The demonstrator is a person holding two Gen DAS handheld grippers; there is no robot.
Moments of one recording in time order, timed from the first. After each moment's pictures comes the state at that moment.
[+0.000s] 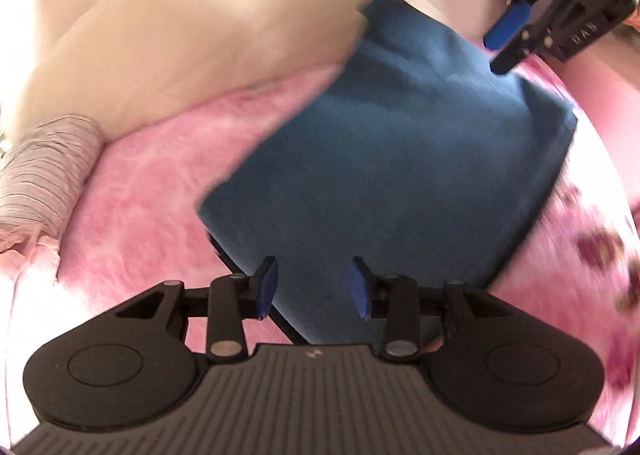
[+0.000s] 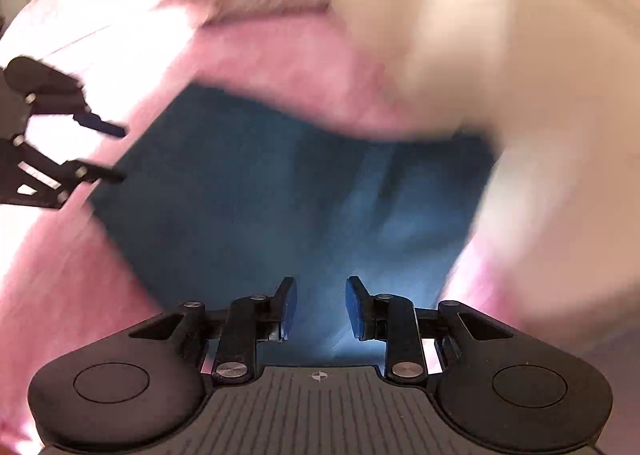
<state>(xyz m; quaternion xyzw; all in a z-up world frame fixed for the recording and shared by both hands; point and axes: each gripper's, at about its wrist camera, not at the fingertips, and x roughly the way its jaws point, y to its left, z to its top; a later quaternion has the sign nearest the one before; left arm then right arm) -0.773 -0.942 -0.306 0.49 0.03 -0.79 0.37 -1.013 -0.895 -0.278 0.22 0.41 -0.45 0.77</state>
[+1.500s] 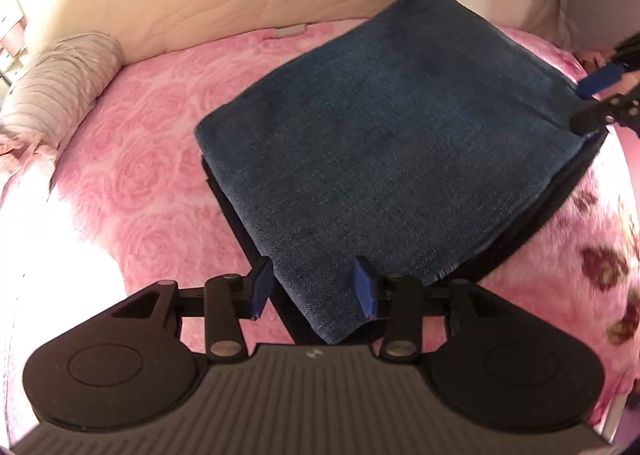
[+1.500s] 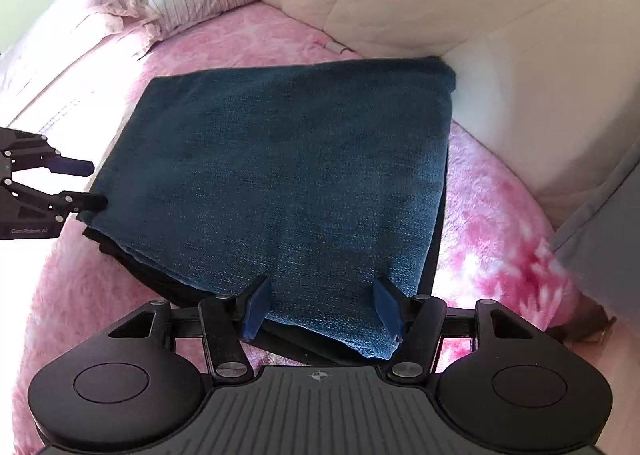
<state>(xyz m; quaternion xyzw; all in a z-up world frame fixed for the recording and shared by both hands) -0.763 -0.908 -0.318 0.50 0.11 -0.74 0.43 -1.030 -0.860 -0.318 0.35 0.34 -0.50 0.72</state>
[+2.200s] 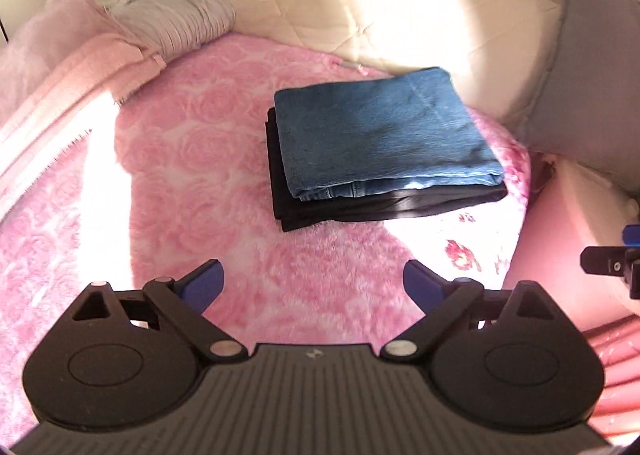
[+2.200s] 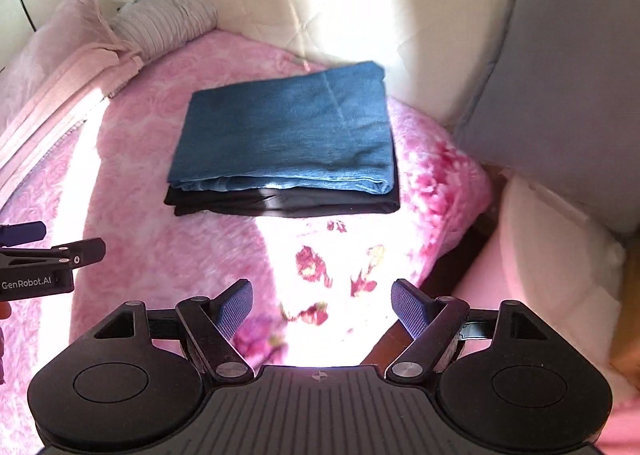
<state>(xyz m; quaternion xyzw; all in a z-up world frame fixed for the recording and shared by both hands) -0.710 -0.705 -0.186 0.38 0.25 -0.71 0.54 -0.949 -0.649 -0.179 0.38 0.31 -0.61 0.62</state>
